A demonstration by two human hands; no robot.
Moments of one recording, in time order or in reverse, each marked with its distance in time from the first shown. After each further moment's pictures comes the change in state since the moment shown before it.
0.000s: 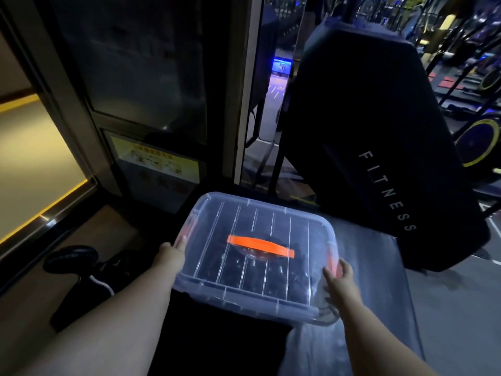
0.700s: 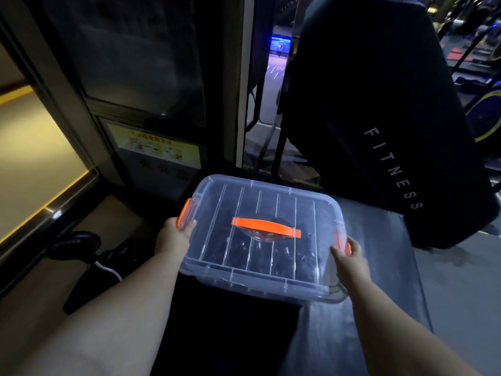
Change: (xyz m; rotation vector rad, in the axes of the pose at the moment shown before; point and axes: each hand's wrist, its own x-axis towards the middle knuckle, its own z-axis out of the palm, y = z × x) left_hand -0.004 -0.003 -0.001 -0.006 0.112 0.259; right_hand 0.003 0.006 0.002 -0.024 0.085 -0.060
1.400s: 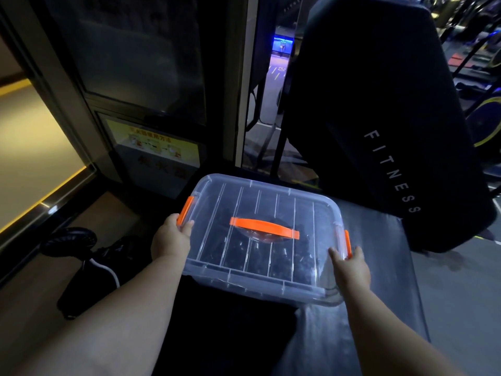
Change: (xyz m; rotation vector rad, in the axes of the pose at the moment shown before) left_hand -0.008 -0.003 0.008 0.133 0.127 0.085; right_hand -0.009 -0.005 -0.002 -0.142 0.118 0.015
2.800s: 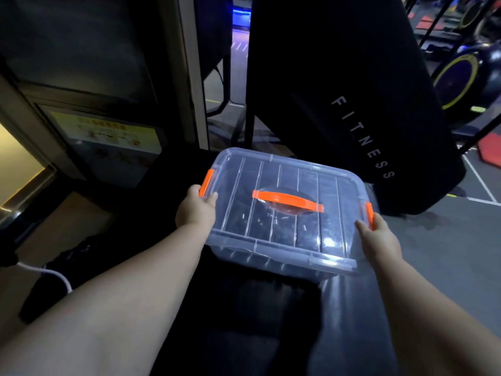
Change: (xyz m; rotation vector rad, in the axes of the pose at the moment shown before) left_hand -0.047 0.105 0.102 -0.048 -0.132 0.082; right_hand 0.088 0.080 -0.090 0.024 0.029 -0.037
